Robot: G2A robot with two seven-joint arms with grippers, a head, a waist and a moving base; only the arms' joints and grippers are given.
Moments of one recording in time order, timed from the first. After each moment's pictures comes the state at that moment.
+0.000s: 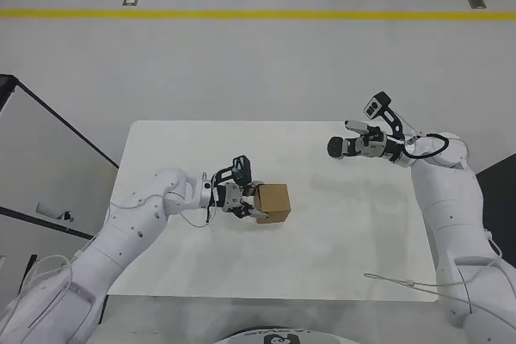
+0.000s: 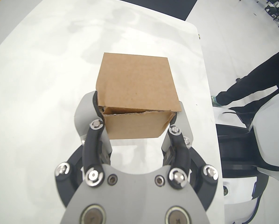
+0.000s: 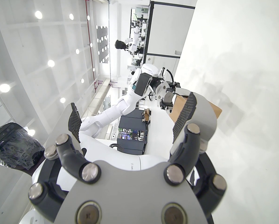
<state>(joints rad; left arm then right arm) 0.93 -1.07 -0.75 -1.23 0.91 -1.01 -0.21 -0.83 -1.20 1.41 -0.84 0.46 -0.23 1.54</state>
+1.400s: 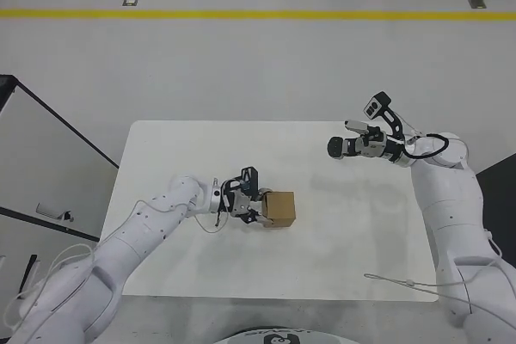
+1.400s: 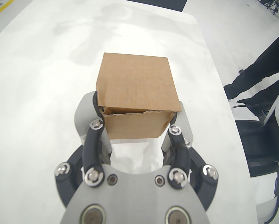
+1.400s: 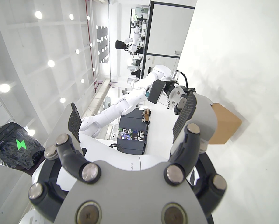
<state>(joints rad) 0.83 -1.18 -0.57 -0.94 1.34 -1.01 0.36 -0.83 -1.20 1.41 -0.84 0.46 -0.23 1.54</state>
